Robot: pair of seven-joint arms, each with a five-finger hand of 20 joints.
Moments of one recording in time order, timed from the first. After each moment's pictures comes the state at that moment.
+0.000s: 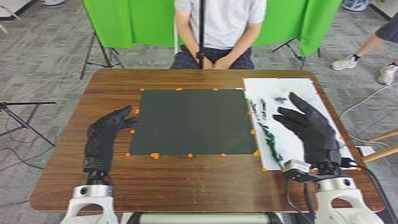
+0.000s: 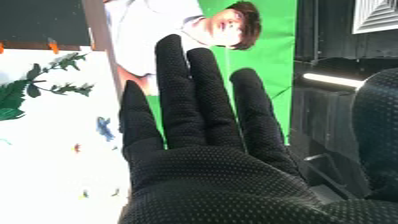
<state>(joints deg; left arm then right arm) 122.2 -76.4 -89.3 -119.3 74.2 10.0 18.8 -120.2 -83.3 100.6 -119.5 -74.2 -9.4 -9.5</state>
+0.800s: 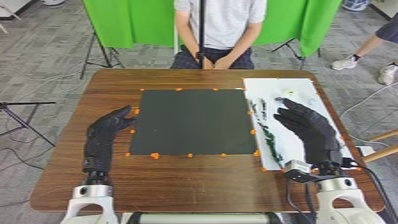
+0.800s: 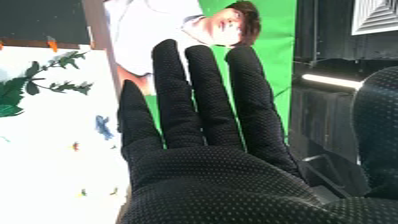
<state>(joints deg) 122.2 -76.4 -89.3 -119.3 74.1 10.4 18.9 -120.3 -83.4 101.1 -119.6 -74.6 -10.3 -9.4</state>
